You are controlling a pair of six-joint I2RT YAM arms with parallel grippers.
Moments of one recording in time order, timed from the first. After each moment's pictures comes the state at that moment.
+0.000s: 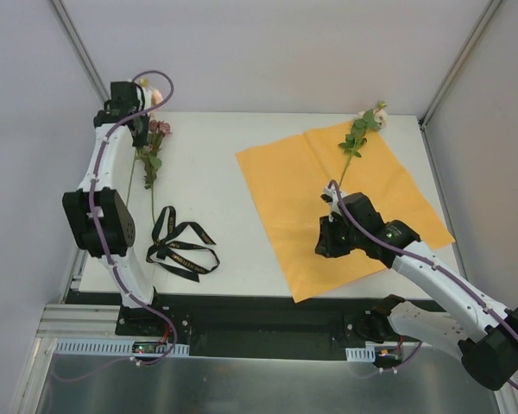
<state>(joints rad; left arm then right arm) 0.09 1.93 1.75 -0.79 -0.10 0.22 0.65 0.95 0.79 -0.75 -0.14 0.36</state>
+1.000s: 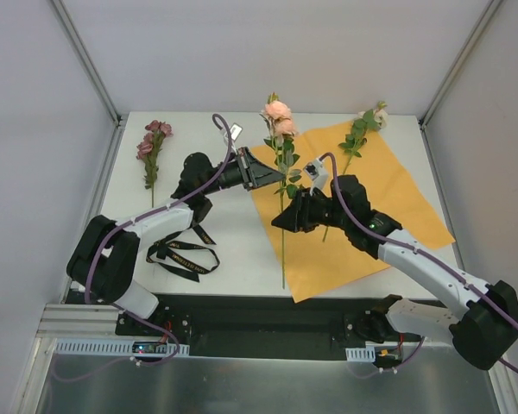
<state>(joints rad) -0.52 1.51 0.86 0.78 0.72 -1.16 0.67 1.10 0.81 -0.13 -0.45 0.60</state>
